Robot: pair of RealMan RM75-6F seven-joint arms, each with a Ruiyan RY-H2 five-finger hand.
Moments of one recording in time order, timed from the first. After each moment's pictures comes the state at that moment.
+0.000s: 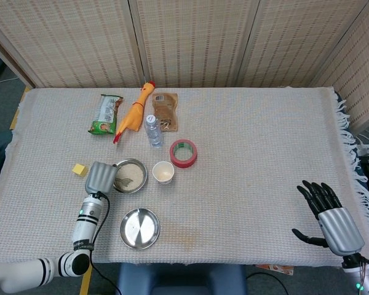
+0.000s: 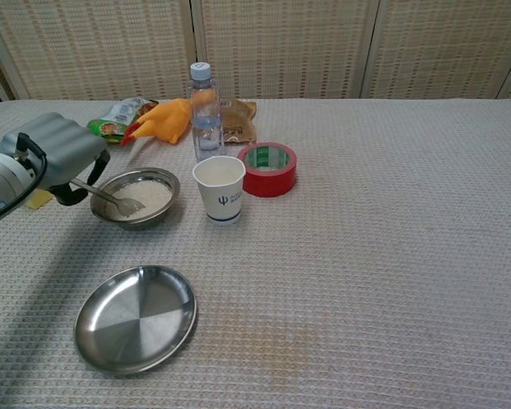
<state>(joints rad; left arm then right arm) -0.70 -1.64 -0.19 -1.44 0.91 1.18 1.14 0.09 -1.08 -0.04 -1.65 -1.72 1.51 0.02</state>
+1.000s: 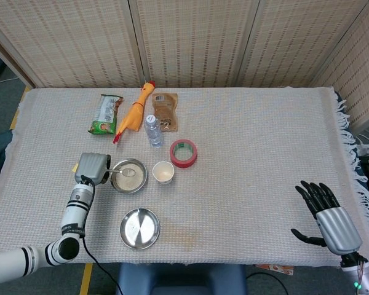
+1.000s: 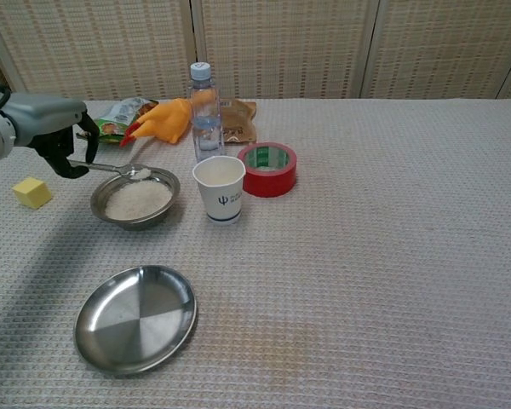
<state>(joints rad) -0.76 -1.45 -0.29 -1.59 0.64 1.05 0.87 0.09 -1.08 -0.04 -1.65 -1.70 1.48 0.00</state>
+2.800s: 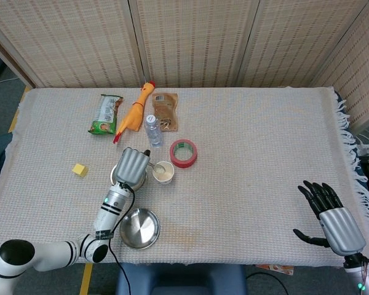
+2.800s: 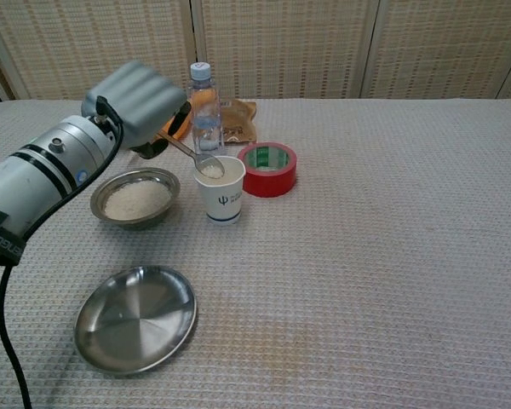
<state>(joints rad) -0.95 -1.78 -0.06 -1.18 1.08 1.32 0.92 0.09 -1.06 -0.04 -1.66 -1.71 1.50 0.03</state>
